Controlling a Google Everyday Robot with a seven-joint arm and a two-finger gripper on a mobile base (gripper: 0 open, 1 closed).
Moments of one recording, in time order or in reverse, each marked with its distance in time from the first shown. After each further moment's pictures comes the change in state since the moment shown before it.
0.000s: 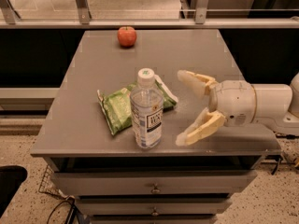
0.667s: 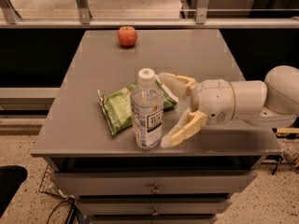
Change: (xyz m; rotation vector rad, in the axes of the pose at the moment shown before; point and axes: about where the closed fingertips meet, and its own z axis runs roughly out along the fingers) arm 0.002 0.007 0.038 -0.109 -0.013 0.009
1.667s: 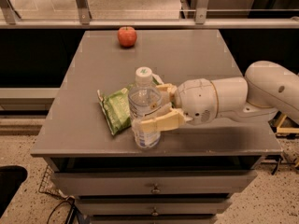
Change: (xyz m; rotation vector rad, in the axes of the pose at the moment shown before) arm -0.004 0.014 0.035 -0.099 0.013 0.026
